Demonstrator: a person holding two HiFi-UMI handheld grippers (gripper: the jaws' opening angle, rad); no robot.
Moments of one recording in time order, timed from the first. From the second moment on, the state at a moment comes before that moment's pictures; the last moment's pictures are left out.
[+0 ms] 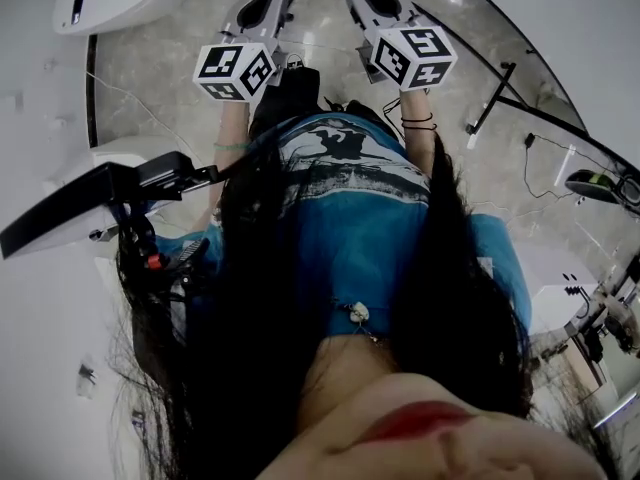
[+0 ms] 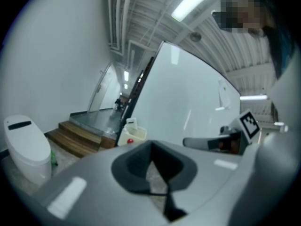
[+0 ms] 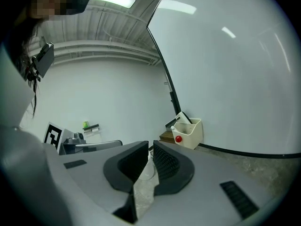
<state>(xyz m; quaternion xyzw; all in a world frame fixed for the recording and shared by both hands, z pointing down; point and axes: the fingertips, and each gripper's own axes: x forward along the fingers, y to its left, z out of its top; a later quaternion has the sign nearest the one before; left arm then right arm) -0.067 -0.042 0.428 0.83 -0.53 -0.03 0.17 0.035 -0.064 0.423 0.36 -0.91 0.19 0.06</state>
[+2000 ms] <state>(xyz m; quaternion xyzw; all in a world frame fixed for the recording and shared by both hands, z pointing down) -0.005 0.342 0.426 0.81 -0.57 -0.03 0.16 0.049 0.314 0.422 0.26 -0.93 0.23 0.05</state>
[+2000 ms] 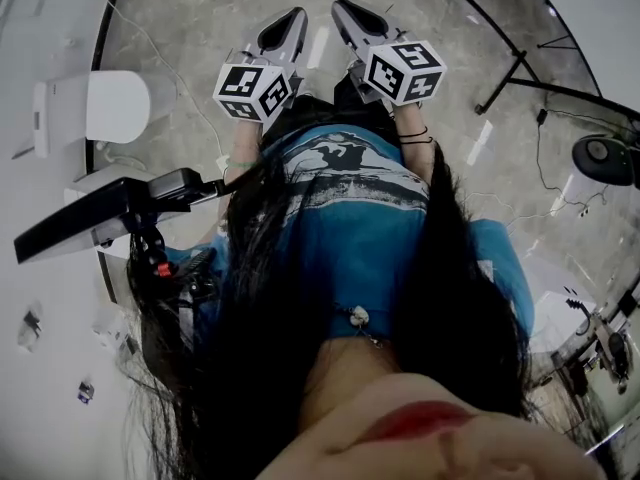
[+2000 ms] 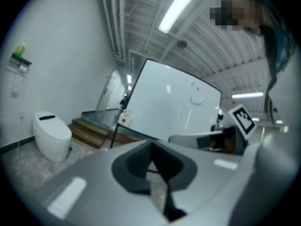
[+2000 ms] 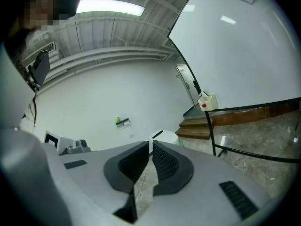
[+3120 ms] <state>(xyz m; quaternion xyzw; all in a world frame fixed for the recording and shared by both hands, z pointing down) -0.004 0.338 0.425 0.82 -0.56 -0.03 0.15 0.048 0.311 0.426 0.27 -0.94 0.21 0.07</state>
